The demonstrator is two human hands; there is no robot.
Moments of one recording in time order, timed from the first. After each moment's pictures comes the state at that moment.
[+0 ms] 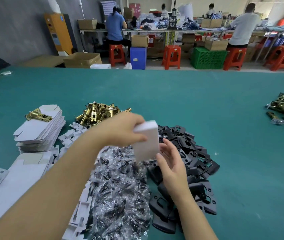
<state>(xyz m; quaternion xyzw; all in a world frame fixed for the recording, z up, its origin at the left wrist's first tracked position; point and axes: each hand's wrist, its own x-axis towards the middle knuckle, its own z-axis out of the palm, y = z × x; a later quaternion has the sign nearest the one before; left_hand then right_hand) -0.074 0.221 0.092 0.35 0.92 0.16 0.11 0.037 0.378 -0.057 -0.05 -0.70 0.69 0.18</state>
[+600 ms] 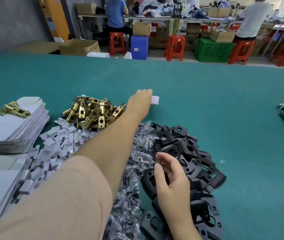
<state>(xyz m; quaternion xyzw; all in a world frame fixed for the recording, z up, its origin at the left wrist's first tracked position) -0.248 0.337 -0.011 0.24 0.96 0.08 -0.14 0.034 0.378 -0.063 -0.10 -0.73 0.63 0.23</state>
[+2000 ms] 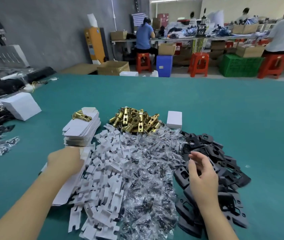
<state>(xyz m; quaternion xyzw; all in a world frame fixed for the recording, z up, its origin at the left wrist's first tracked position) -0.050 0.003 0.016 -0.10 0.98 -0.13 0.06 0.043 0.375 -0.060 -0.12 -0.75 0.60 0.25</state>
